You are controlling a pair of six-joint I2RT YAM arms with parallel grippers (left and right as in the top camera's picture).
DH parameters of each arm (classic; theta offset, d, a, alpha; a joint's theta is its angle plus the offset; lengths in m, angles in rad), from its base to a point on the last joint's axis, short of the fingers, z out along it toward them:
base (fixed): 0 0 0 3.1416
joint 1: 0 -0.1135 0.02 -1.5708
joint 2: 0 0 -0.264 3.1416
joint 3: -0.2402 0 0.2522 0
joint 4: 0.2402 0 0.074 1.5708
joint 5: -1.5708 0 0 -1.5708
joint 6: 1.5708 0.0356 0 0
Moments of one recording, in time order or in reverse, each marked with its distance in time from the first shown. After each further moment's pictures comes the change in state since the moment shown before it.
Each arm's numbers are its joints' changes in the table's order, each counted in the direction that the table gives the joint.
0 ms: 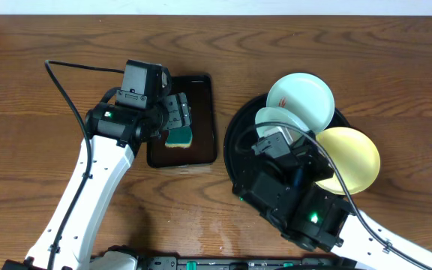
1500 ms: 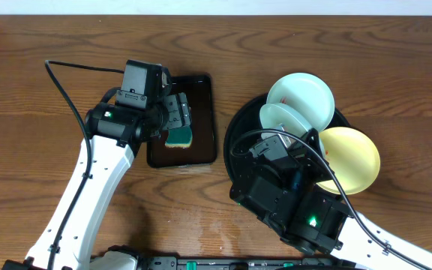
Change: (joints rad) left arm 0.000 0.000 0.000 0.000 0.000 0.000; right arm -0.024 0.000 0.000 -0.011 -0.098 -0.040
